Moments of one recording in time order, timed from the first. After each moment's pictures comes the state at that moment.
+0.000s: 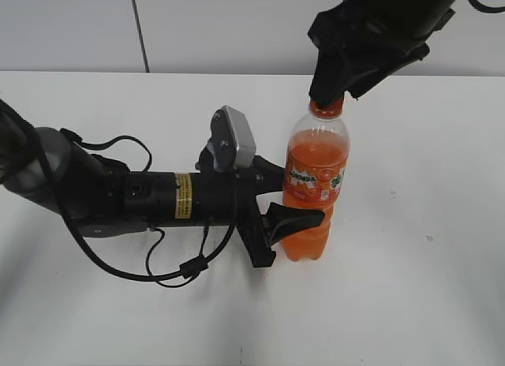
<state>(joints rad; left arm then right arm) -0.55 2.15 -0.94 0.95 -1.03 -0.40 0.51 1.68 -1.56 0.21 1.21 -0.20</state>
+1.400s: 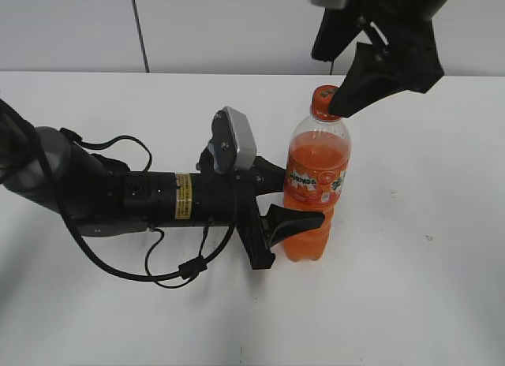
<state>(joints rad) -0.55 2.15 -0.94 0.97 -1.03 -0.39 0.51 1.66 -1.57 0.24 1.19 -1.36</state>
